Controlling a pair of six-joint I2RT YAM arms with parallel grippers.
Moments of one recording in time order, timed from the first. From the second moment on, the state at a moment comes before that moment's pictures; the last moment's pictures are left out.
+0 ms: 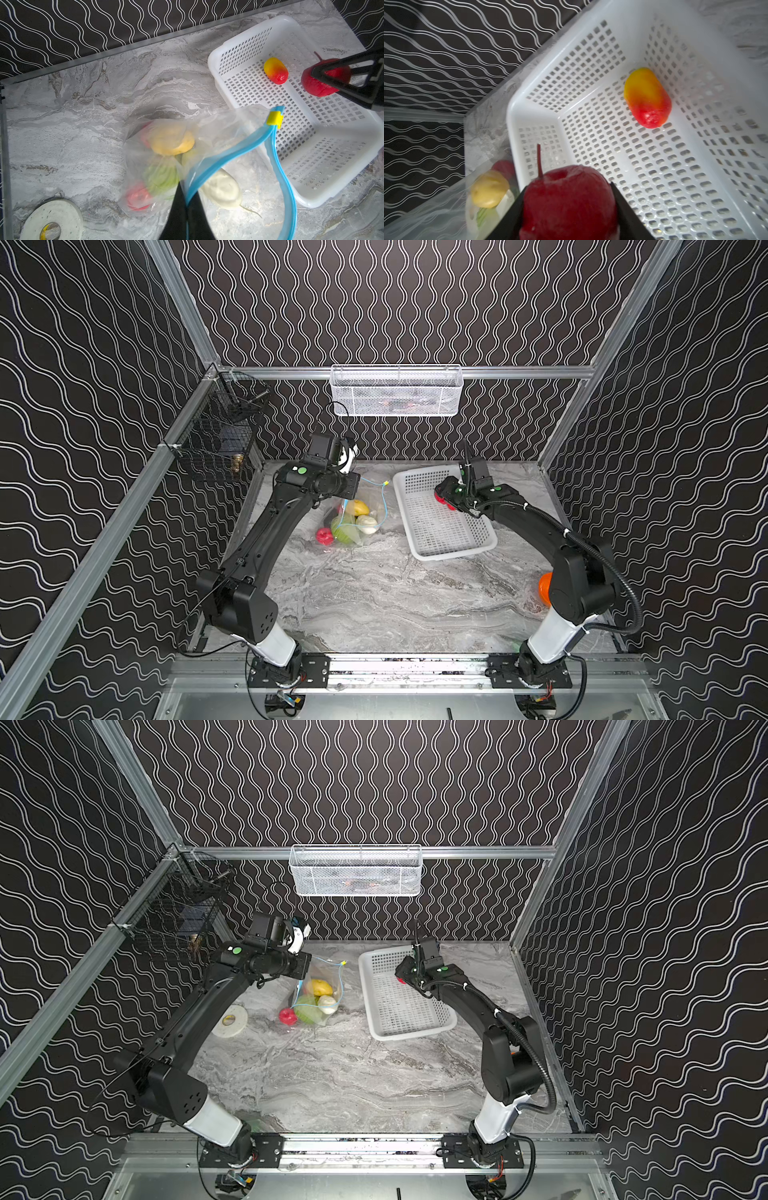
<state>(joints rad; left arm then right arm) -0.33 1.60 1.69 -0.92 0.06 -0.02 0.39 1.73 1.39 -0.39 -0.07 0.84</state>
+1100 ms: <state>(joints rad) -0.33 1.59 1.68 -0.92 0.05 -0.02 0.63 1.58 1.36 -0.16 -0.08 0.81</state>
